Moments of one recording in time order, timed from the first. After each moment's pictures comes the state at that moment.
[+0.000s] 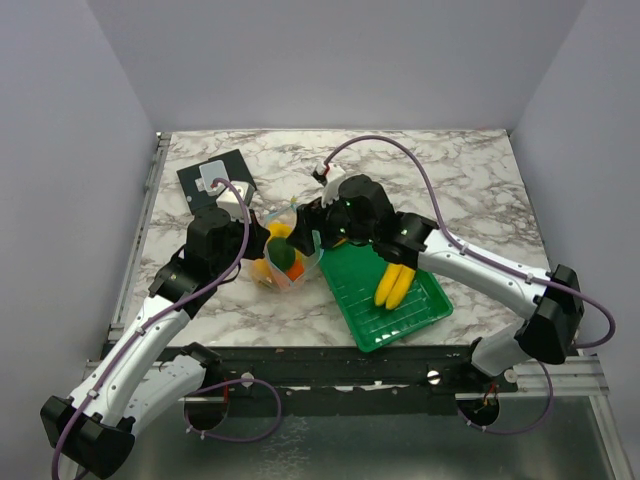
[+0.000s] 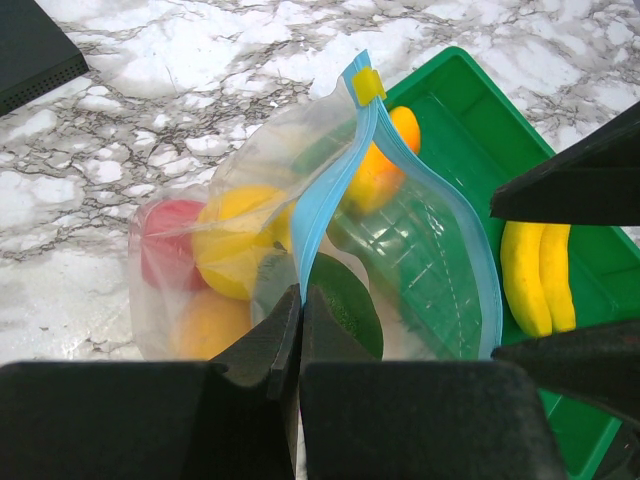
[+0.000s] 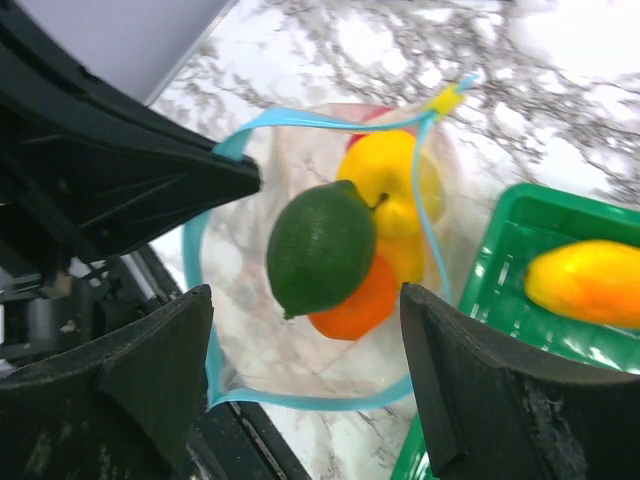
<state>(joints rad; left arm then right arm) -0.47 0.83 0.81 -0.38 0.01 -0.30 0.94 1.51 1.31 -0.22 -0.11 0.34</state>
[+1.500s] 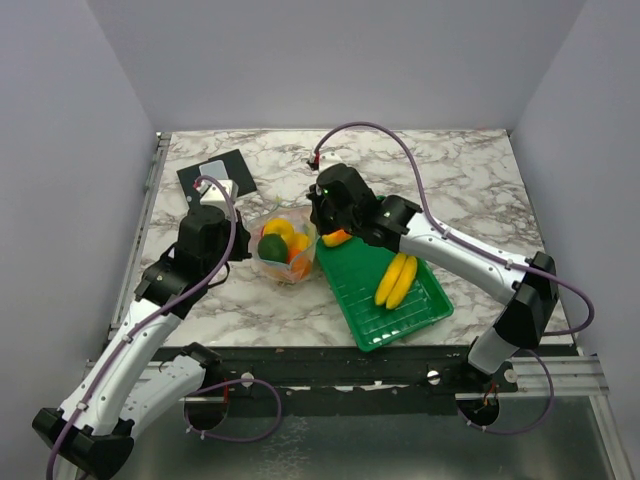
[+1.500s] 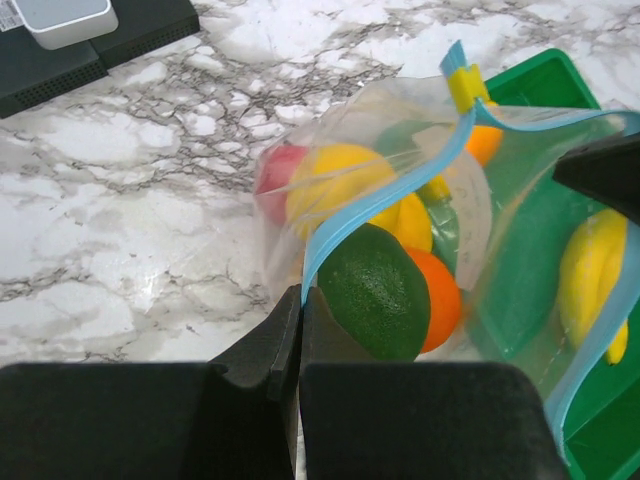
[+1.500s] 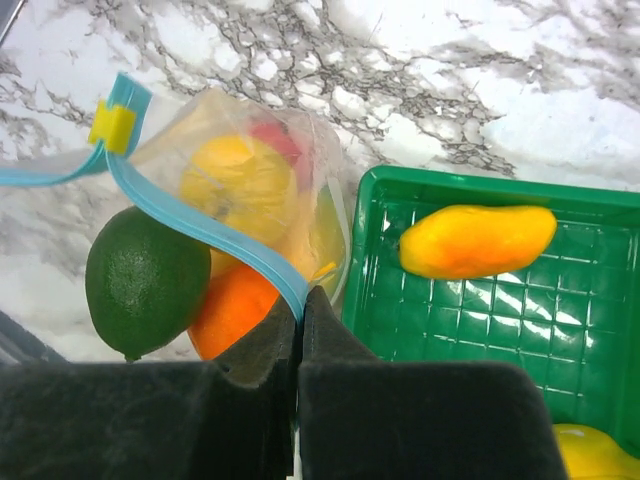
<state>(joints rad) -0.47 0.81 0.93 -0.60 -0.16 -0.34 0.94 1.64 1.52 -0.50 0.24 0.33</state>
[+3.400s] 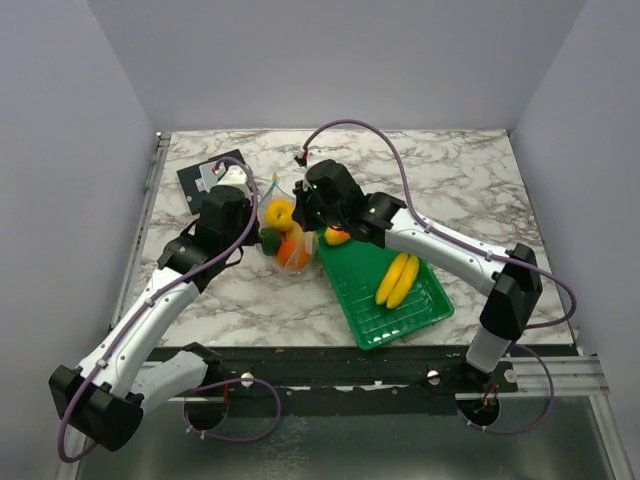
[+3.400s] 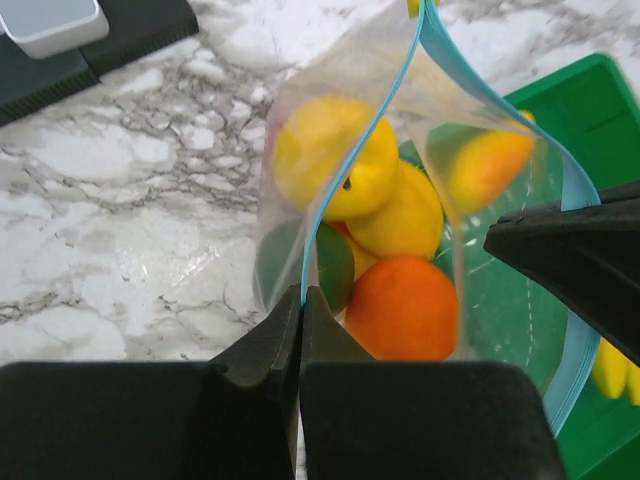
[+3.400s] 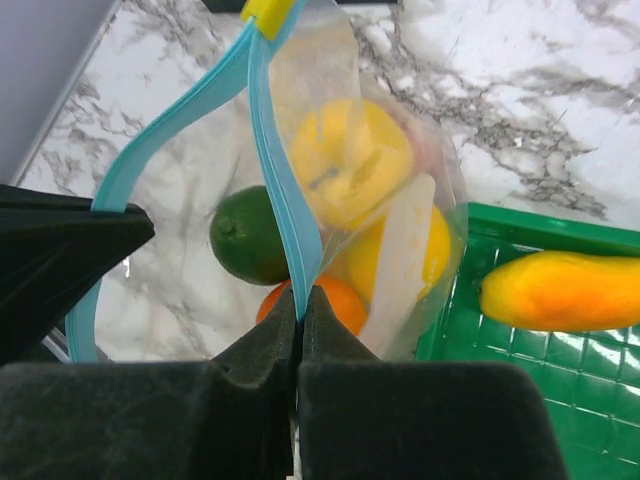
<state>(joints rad) -0.48 0.99 1.03 -0.56 -0.20 -0.33 0.93 1.72 1.60 -0.42 0.15 0.37</state>
